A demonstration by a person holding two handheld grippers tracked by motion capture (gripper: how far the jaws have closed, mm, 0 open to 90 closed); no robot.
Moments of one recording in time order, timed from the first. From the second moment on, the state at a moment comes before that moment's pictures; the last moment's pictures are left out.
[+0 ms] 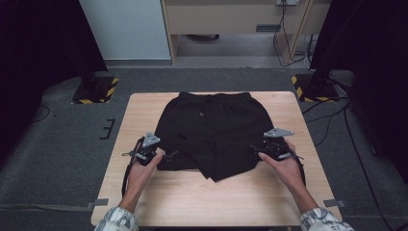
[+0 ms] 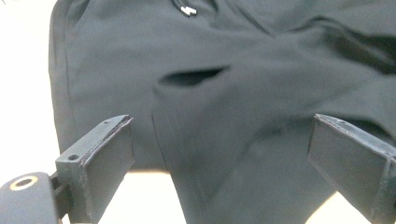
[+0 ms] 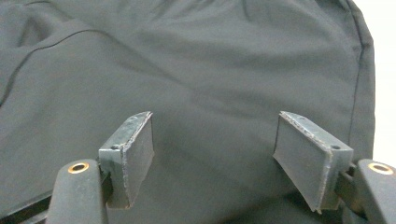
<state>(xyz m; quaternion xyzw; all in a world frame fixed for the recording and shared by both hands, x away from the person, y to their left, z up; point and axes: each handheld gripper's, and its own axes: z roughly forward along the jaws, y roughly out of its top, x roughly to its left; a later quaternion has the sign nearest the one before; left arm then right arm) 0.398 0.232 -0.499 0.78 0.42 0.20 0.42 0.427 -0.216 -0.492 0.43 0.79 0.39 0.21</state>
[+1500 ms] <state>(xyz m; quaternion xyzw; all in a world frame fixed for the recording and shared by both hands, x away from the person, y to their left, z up) 0.356 0.245 -0.513 0.80 0.46 0.20 0.33 0.373 -0.213 -0.516 0.40 0.81 0.40 0.17</state>
